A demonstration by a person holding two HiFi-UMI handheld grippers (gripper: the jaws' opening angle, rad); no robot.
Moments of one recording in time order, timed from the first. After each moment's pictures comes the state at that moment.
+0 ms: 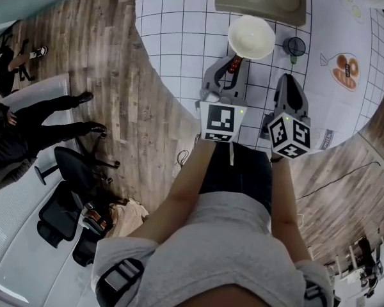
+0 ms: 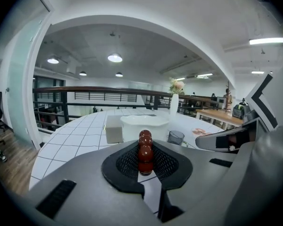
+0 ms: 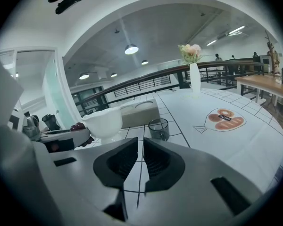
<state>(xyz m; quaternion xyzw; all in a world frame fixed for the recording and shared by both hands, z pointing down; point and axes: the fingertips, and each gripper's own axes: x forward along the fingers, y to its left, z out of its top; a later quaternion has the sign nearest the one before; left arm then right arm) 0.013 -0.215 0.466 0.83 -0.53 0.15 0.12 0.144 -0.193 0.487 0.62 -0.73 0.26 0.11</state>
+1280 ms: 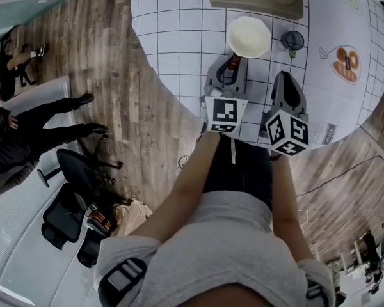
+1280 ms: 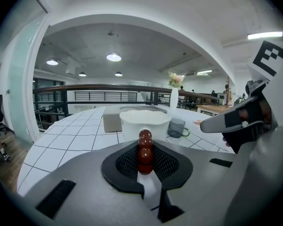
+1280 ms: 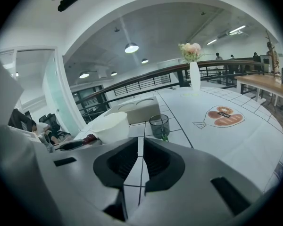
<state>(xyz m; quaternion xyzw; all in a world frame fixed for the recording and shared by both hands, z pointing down) 0.020 -0.210 0.511 0.83 -0.53 0.17 0.11 0.140 -0.183 0.494 0.62 -0.73 0.27 0.12</state>
